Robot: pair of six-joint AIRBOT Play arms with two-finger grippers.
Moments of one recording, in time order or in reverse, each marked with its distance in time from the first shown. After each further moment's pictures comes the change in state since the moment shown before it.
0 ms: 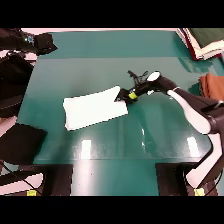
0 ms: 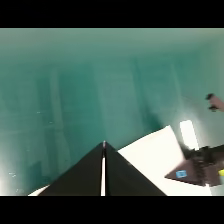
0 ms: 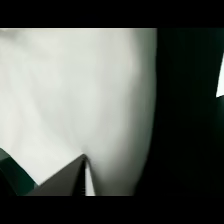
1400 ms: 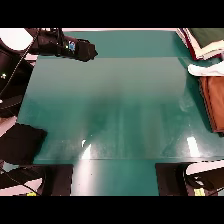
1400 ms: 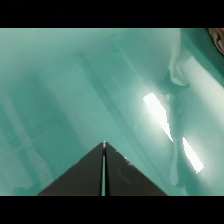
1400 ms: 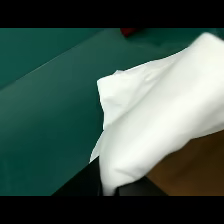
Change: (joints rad) left arm -0.349 -0.002 -0.002 -0.029 0.096 0.039; right arm -1.033 0.240 0.438 -0.381 0.052 0.074
